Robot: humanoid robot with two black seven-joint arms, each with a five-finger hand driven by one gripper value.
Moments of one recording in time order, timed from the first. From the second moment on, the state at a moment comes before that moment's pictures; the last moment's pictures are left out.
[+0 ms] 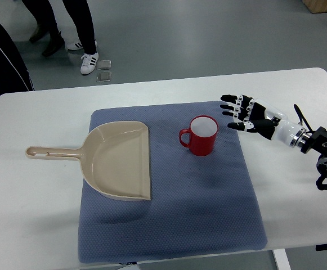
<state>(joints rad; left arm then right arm) 0.00 0.00 -0.07 -0.13 0.08 -0.03 0.10 0.67 -0.36 0.47 0.60 -0.51 0.61 0.61</state>
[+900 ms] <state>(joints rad) 0.00 0.00 -0.07 -0.13 0.08 -0.03 0.10 0.63 -0.26 0.48 0.64 -0.56 0.58 0.61</state>
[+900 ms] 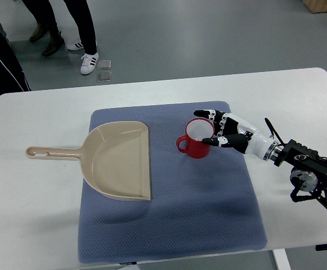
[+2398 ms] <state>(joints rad) 0.00 0.00 -0.07 -0.13 0.08 -0.03 0.10 0.61 -0.21 0.47 0.68 -0.64 0.38 0.61</state>
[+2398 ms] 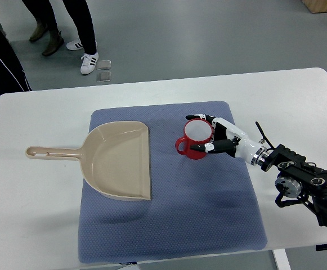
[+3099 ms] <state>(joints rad) 0.00 0.00 -0.07 -0.13 0.08 -0.03 0.10 0.60 -0.15 0.47 0.70 -0.68 0.35 0.59</state>
